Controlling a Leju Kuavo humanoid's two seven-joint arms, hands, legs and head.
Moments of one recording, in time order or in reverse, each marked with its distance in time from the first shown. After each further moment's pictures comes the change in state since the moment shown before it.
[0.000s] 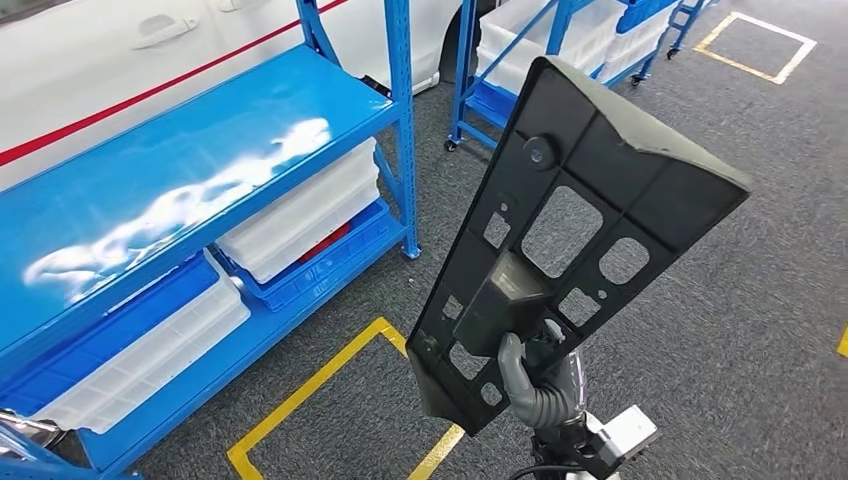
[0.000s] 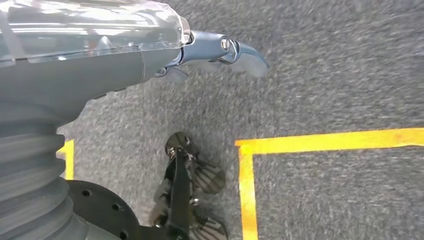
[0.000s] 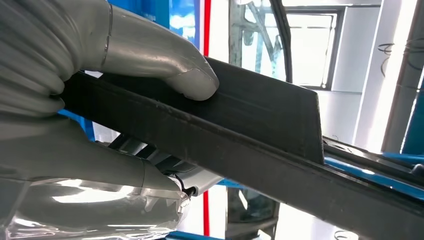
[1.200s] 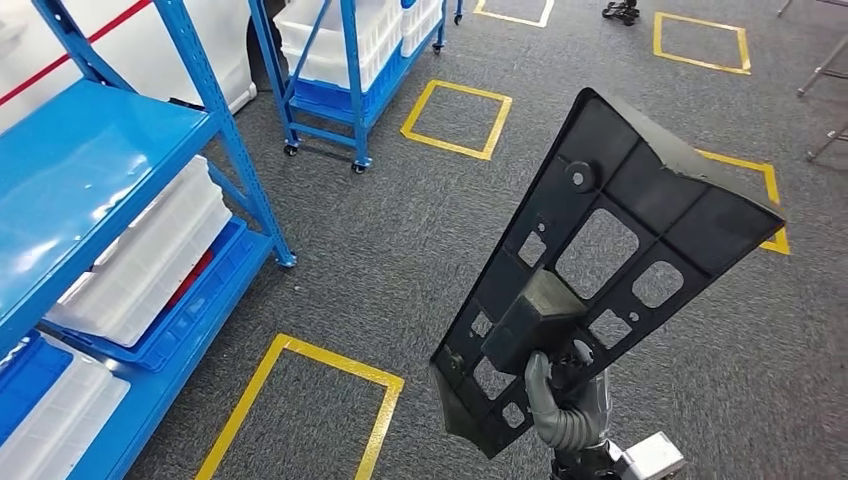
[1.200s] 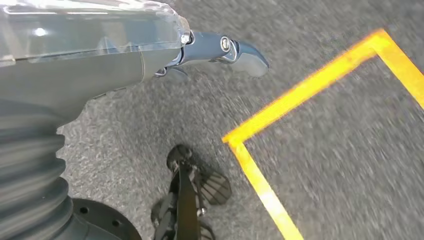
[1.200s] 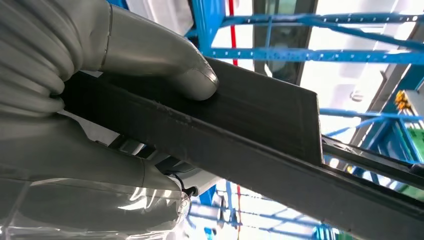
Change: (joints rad) left arm 0.021 0.003 0.010 -0.001 -0.068 -0.062 -0.038; right arm 0.115 0.008 -0.081 -0.046 -0.011 -0.048 -0.024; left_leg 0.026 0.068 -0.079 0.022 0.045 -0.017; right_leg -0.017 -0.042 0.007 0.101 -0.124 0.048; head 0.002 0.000
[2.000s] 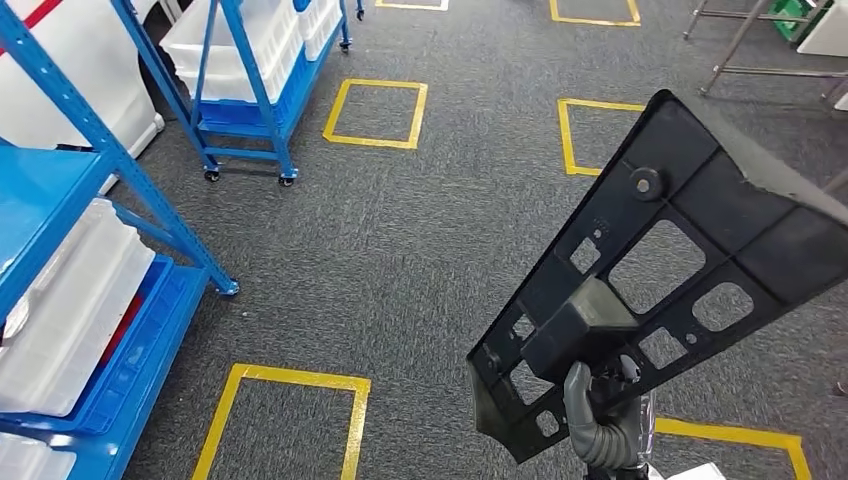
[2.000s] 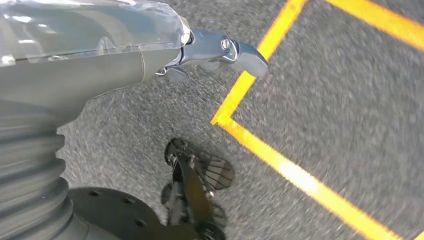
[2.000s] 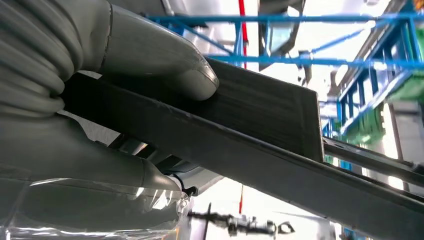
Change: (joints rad) left arm 0.007 0.016 -0.052 0.000 -0.059 -0.067 -0.010; right arm 0.105 0.007 -0.076 -0.103 0.014 -0.033 -0.007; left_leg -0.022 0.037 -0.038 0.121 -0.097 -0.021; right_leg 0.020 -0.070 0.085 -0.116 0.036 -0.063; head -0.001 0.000
